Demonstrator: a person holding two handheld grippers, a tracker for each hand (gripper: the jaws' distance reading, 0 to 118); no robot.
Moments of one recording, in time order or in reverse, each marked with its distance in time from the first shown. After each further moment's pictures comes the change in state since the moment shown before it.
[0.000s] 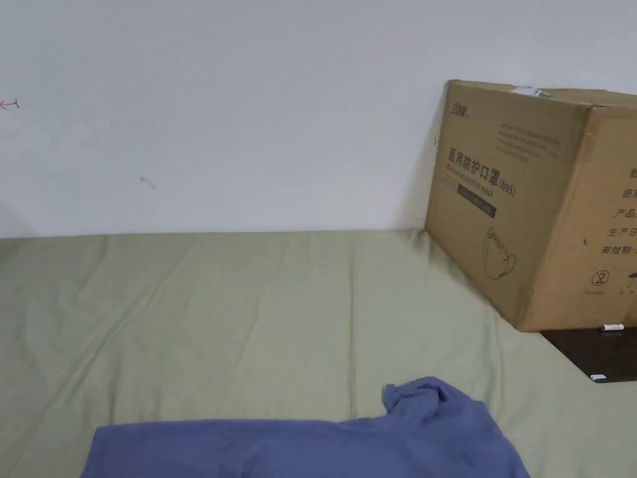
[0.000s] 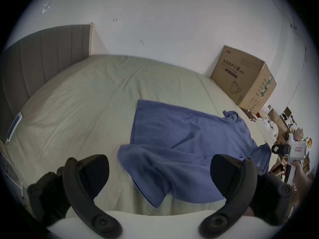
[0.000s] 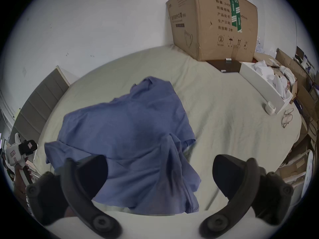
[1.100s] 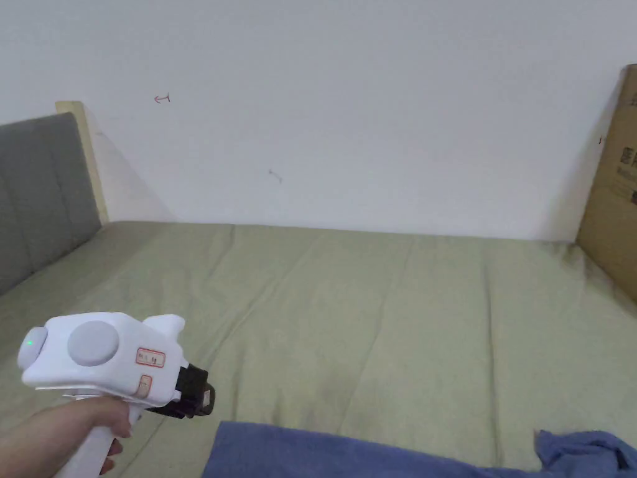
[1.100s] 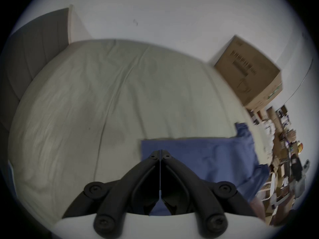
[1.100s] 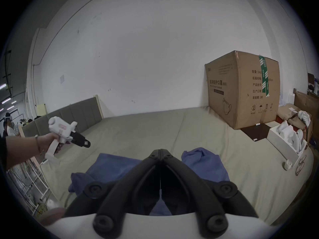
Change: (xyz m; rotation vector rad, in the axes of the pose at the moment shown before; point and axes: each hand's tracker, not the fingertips) left arm -0.077 0.168 -0.194 -0.354 -0.050 -0.027; right arm -0.101 0.030 0.016 0.453 0.218 0.170
